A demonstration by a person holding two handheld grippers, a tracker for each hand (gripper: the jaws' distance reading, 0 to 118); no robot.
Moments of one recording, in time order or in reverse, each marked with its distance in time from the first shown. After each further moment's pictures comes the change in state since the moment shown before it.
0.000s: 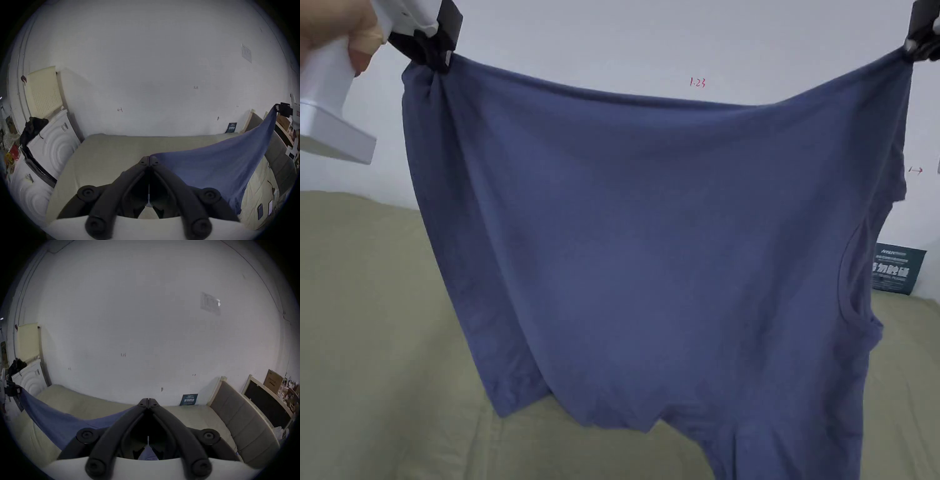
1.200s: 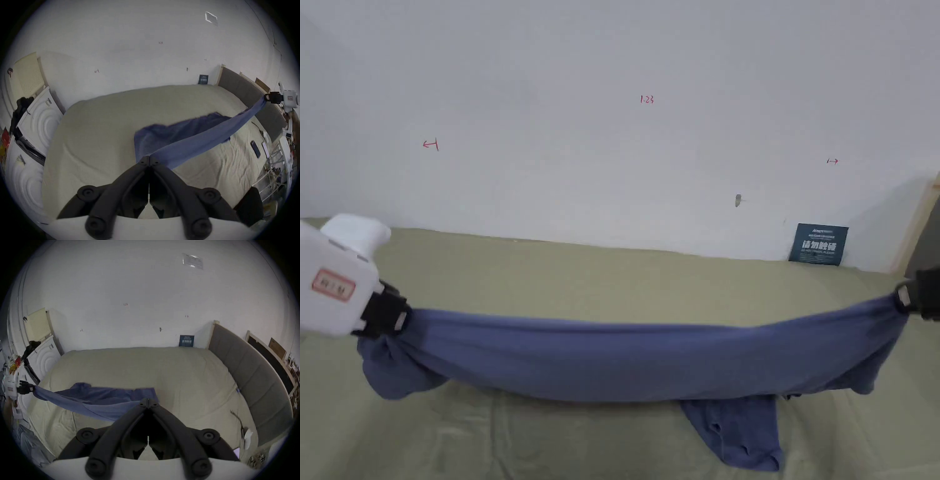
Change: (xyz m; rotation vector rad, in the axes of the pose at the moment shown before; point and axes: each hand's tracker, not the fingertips) left arm -0.009 -0.268 0.144 -0.266 -0.220 -0.171; right arm 0.068 -0.241 0.230 -0.372 0.082 -0.090
